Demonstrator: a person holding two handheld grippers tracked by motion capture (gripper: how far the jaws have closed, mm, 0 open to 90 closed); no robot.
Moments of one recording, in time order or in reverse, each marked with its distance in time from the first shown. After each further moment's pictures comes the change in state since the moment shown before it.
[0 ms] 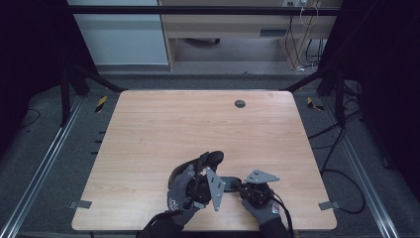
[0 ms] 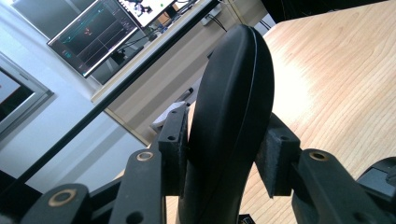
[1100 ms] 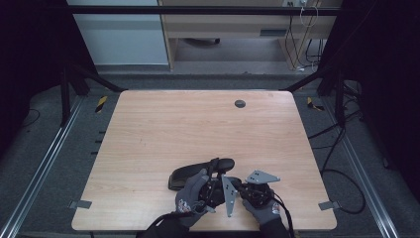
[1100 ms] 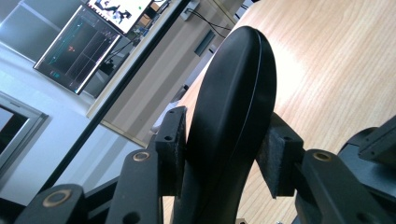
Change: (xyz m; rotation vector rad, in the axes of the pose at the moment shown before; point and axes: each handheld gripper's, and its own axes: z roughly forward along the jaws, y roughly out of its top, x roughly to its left) left arm -0.033 -0.002 0.013 0.031 -0.046 0.183; right arm -0.001 -0.002 -0.001 -0.009 -0.006 -0.004
